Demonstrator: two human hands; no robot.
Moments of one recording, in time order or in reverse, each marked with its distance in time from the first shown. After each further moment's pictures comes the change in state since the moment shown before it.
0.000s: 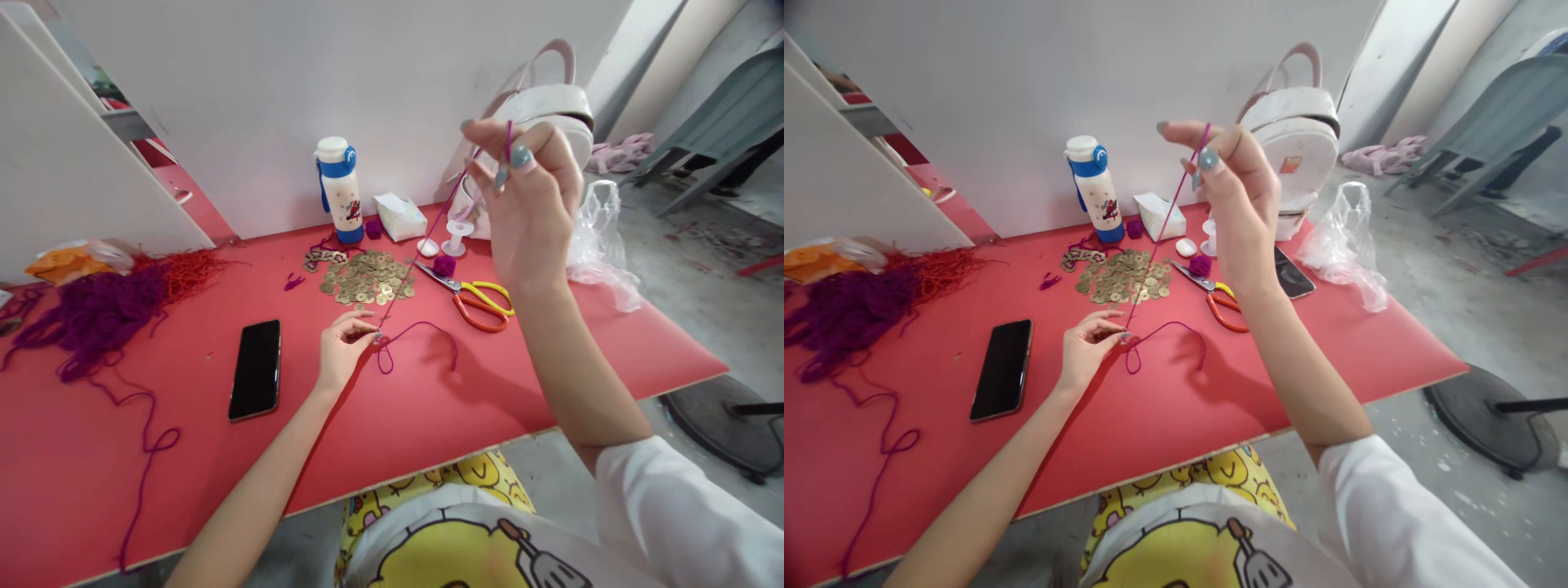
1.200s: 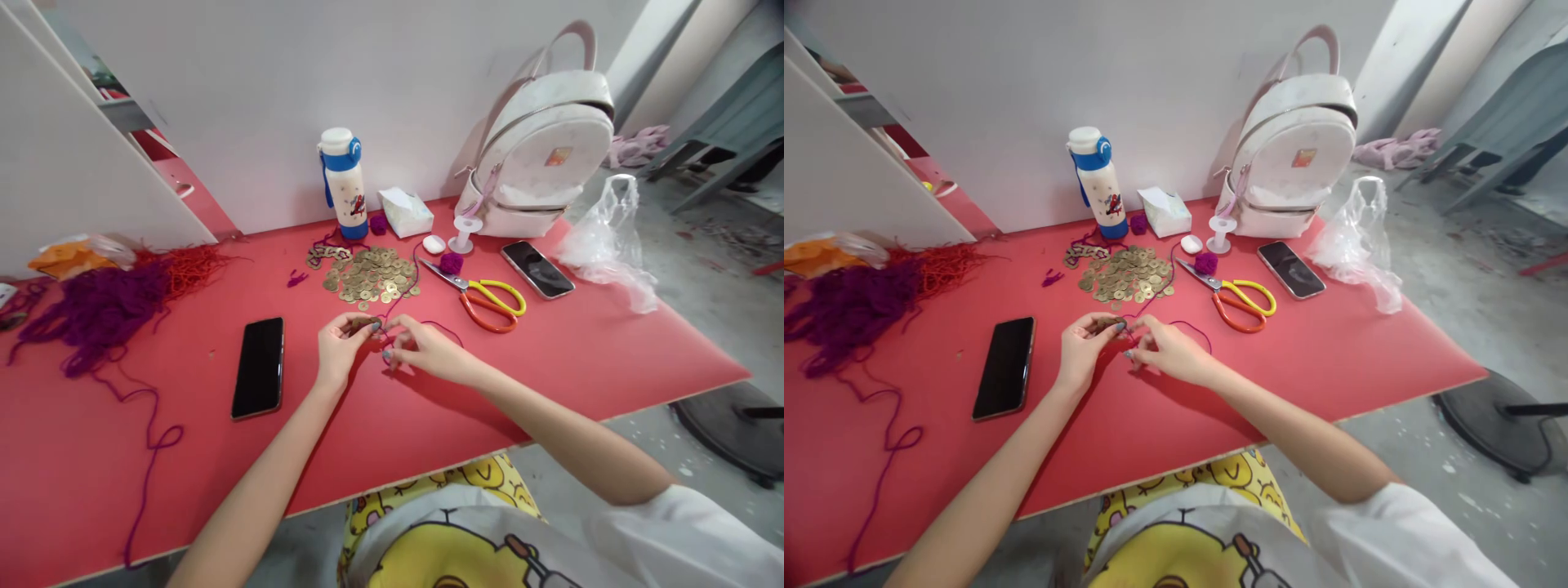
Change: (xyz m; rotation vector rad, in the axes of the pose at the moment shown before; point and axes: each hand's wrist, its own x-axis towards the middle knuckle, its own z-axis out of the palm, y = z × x) left_hand 0.002 0.006 0.001 -0.287 0.128 -0.233; right_hand -0.135 0.057 0.023 -0.159 -0.749 0.853
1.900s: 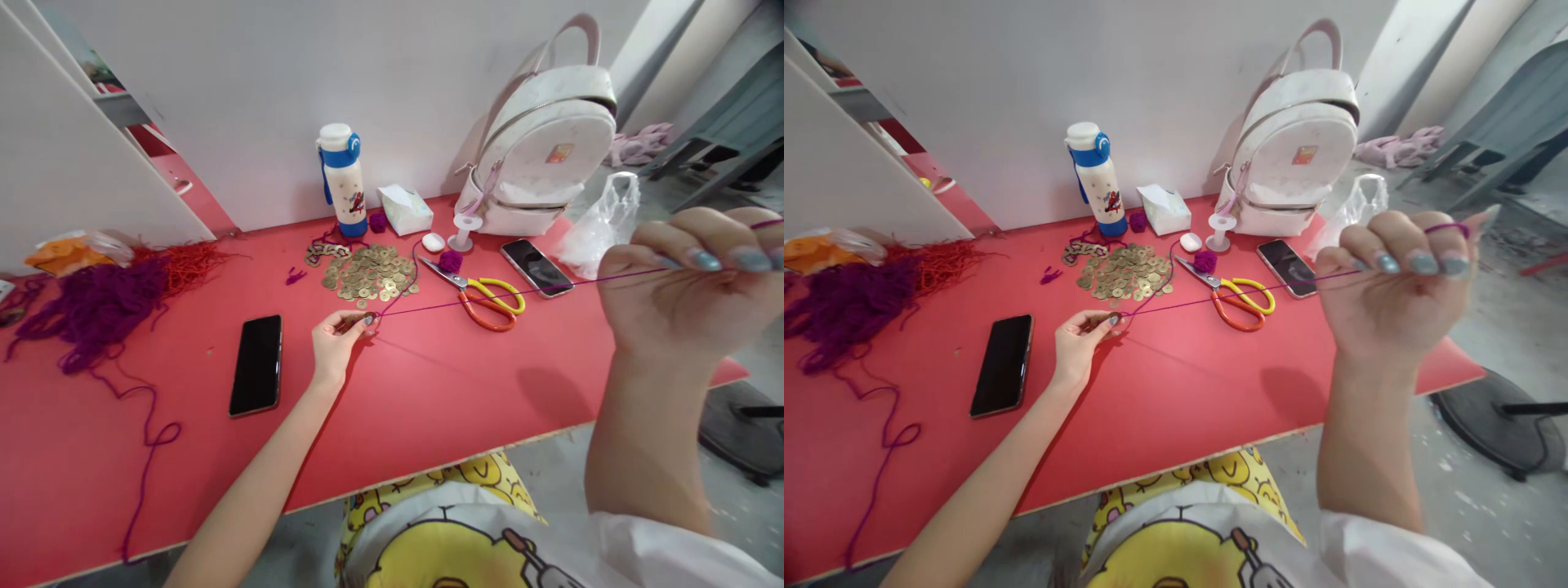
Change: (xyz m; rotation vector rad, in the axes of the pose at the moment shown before) left_hand 0.000 -0.002 -0.001 -0.017 0.067 0.010; right_hand -0.092 -0.051 -0.133 0.183 0.803 -0.503
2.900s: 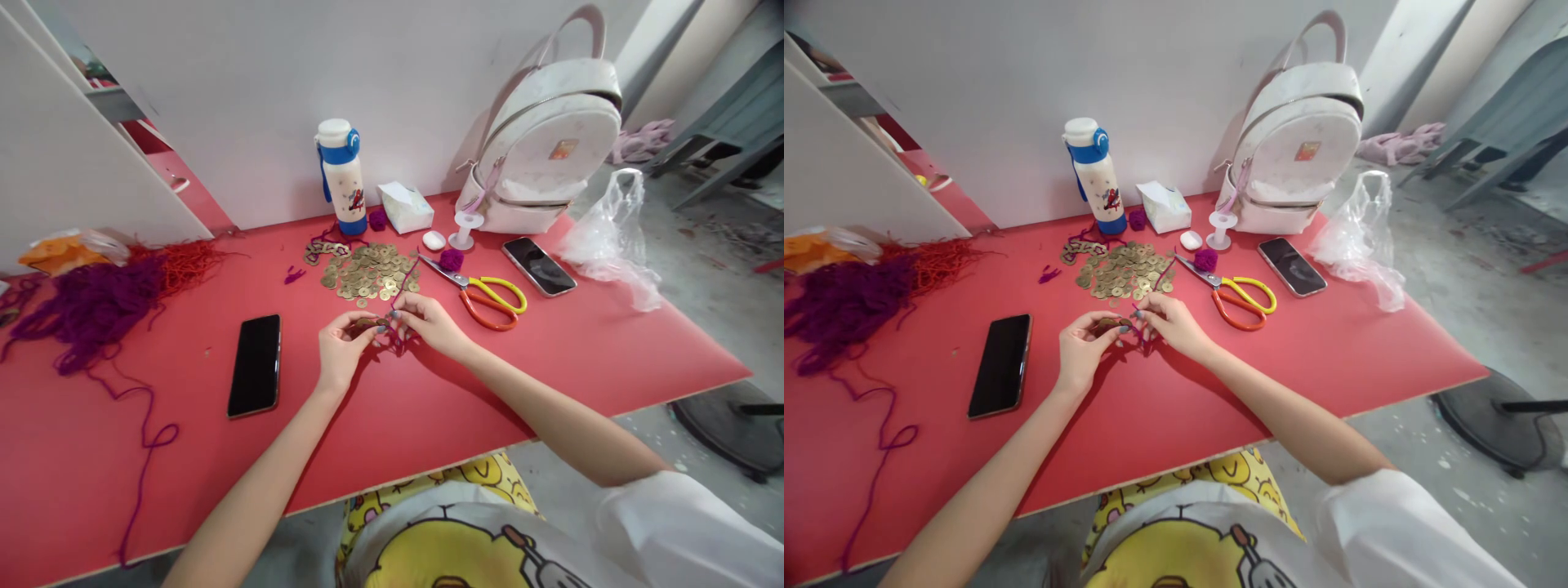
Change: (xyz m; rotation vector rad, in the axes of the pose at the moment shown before) left_hand -0.007 0.001 0.005 0.087 -0.110 0.071; right_hand -0.044 0.116 0.136 0.109 -0.565 0.536
